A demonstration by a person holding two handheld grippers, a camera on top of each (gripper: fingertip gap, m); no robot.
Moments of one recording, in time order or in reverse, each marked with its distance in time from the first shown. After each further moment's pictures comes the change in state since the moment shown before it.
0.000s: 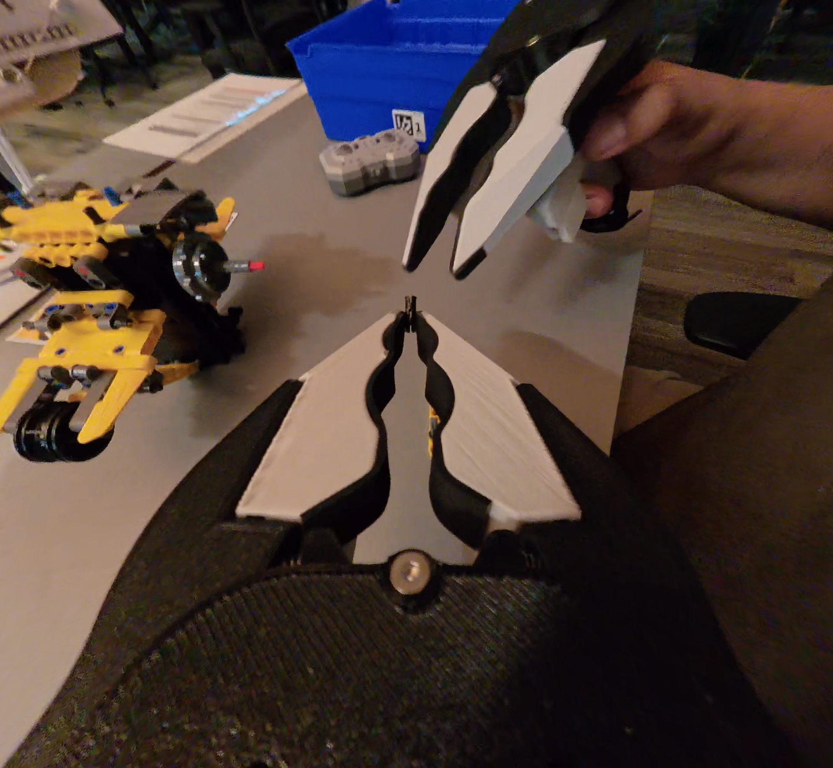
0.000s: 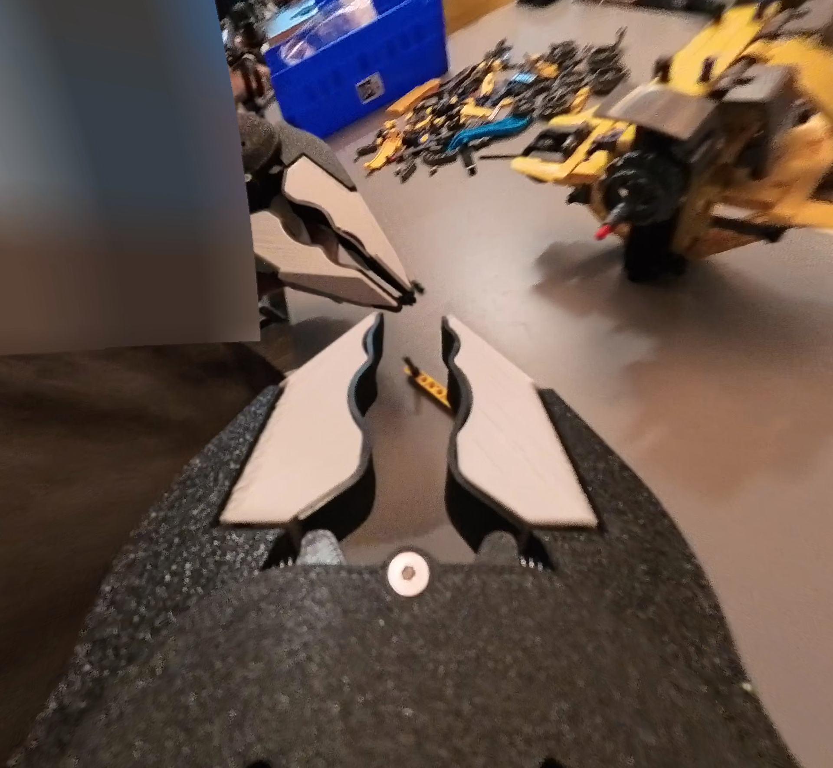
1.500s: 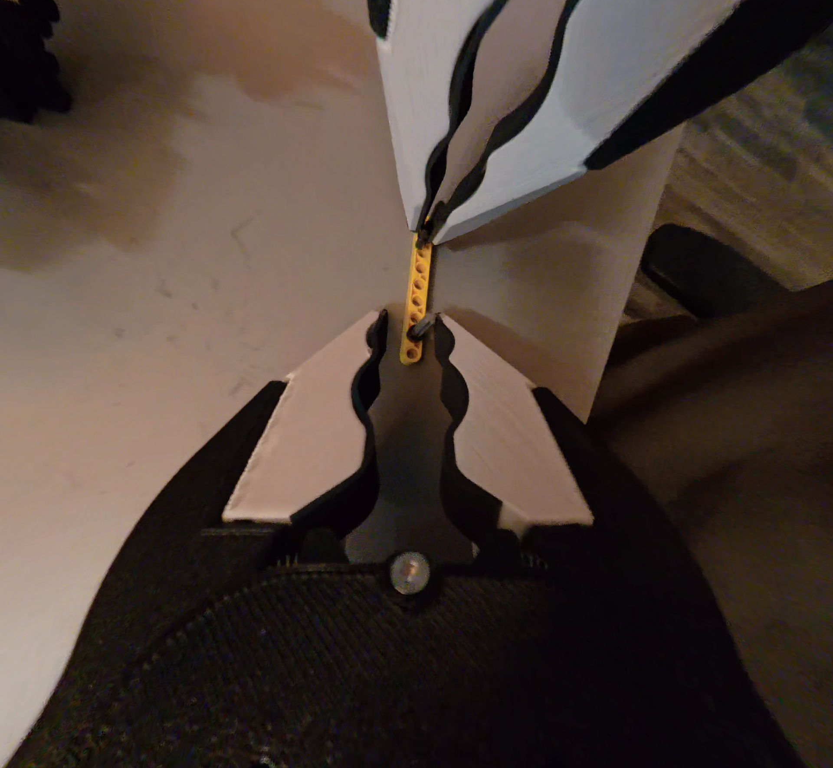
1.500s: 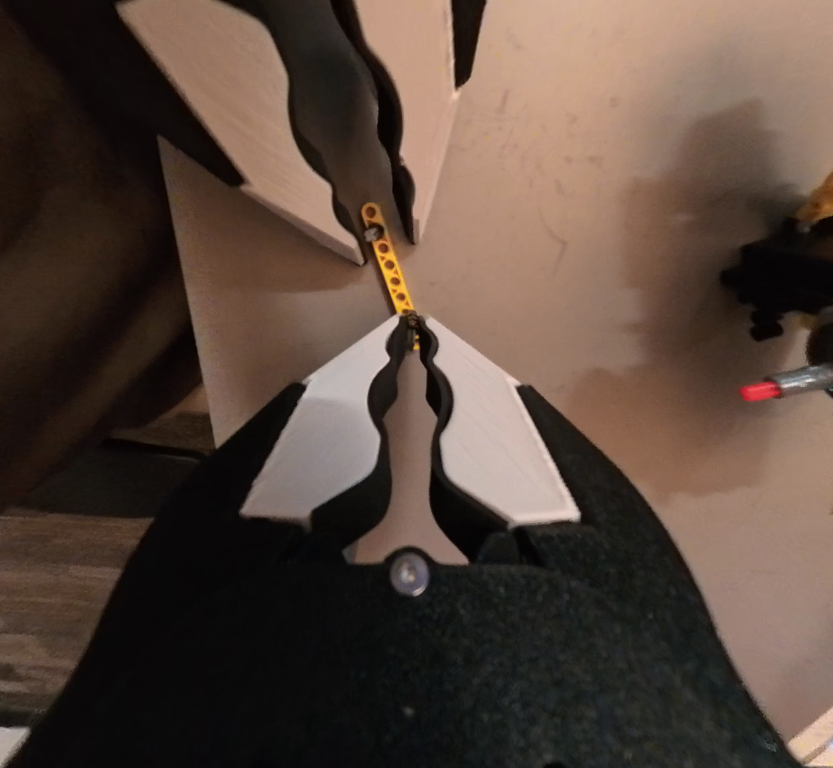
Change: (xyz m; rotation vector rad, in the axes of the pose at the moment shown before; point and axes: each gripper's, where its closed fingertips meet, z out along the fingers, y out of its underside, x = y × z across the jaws) left arm 0.014 0.085 0.019 -0.365 0.148 -0.343; right arm 0.027 0.070 0.031 -1.074 0.002 -0.559
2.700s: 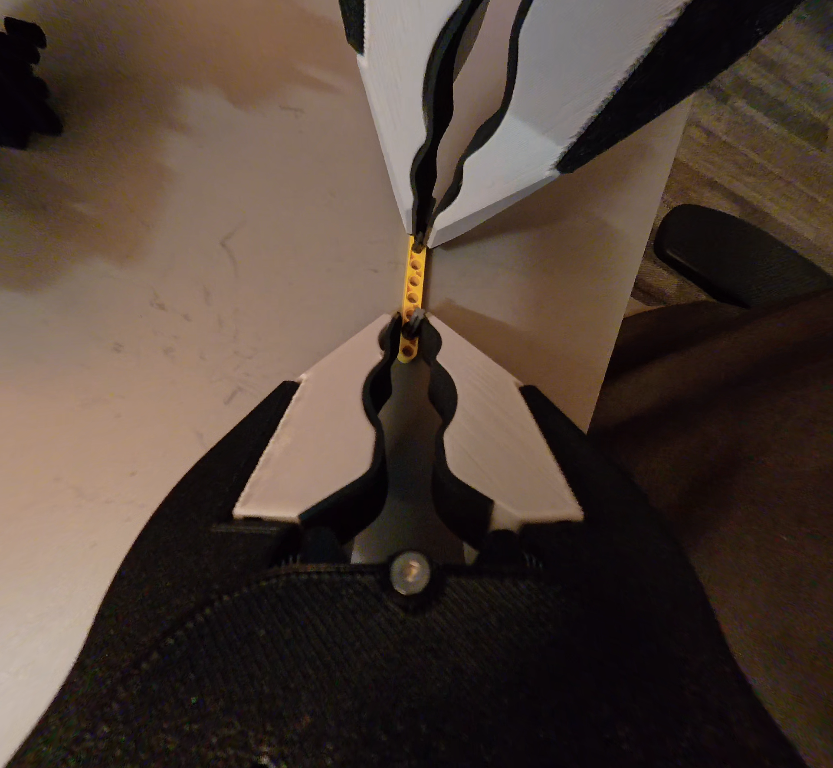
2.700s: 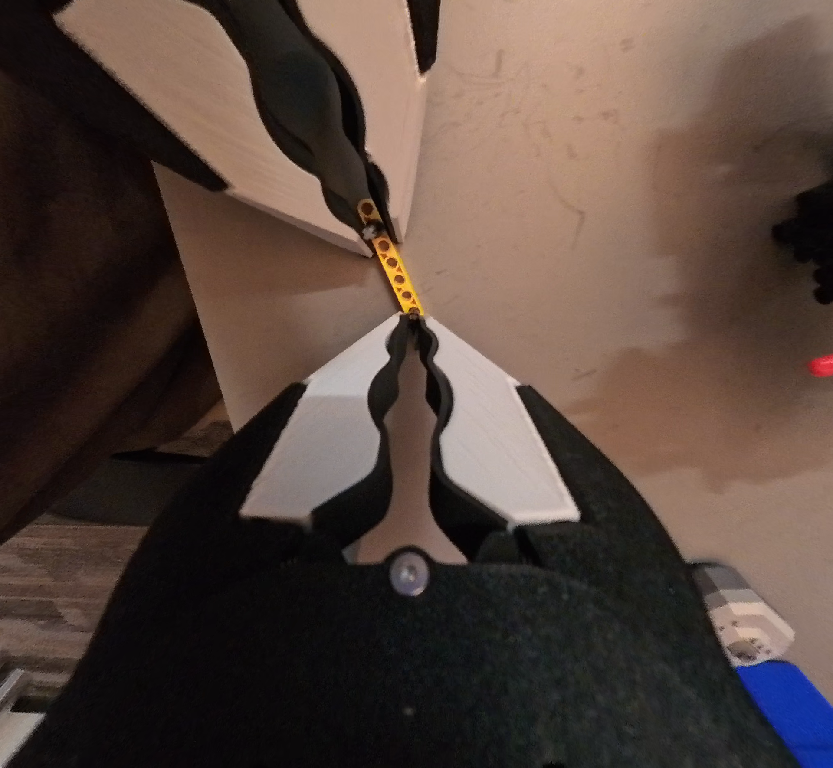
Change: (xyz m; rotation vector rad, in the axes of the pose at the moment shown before) left arm 0.003 0.001 0.002 -0.012 -0.021 0.065; right arm -0.005 0.006 0.006 -0.015 -0.022 0.108
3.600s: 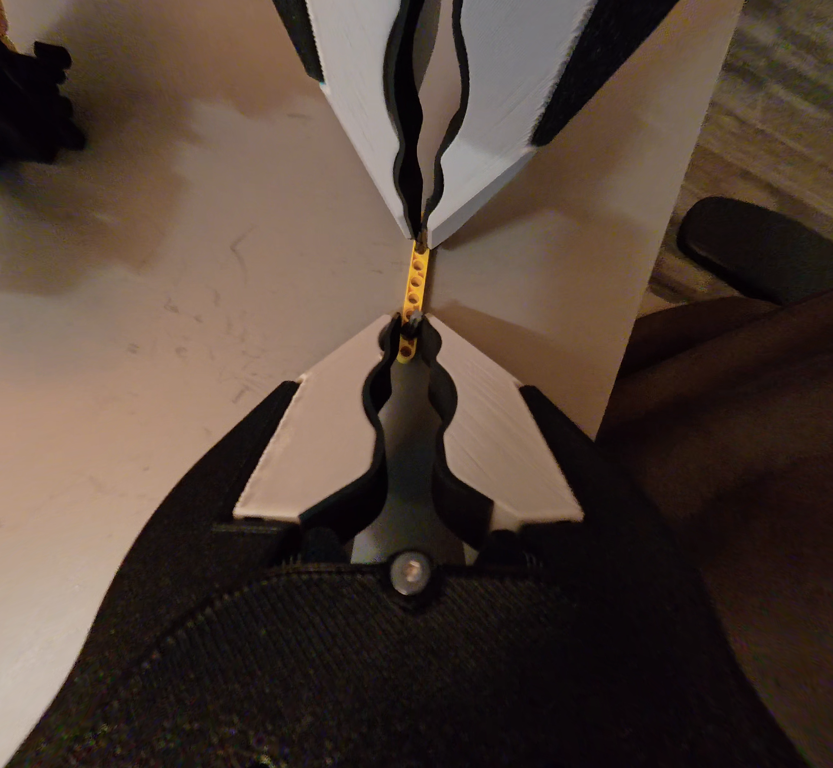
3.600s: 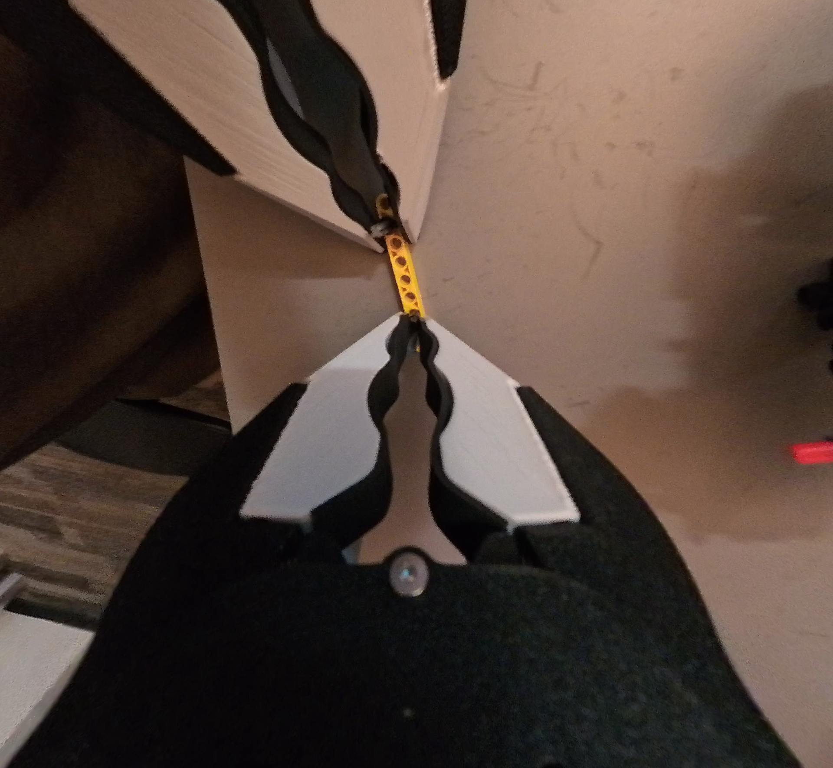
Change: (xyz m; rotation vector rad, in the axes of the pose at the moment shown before) left arm -0.002 0.000 -0.001 0.003 -0.051 0.037; right arm 0.000 -0.001 0.002 -0.030 -0.122 -0.124
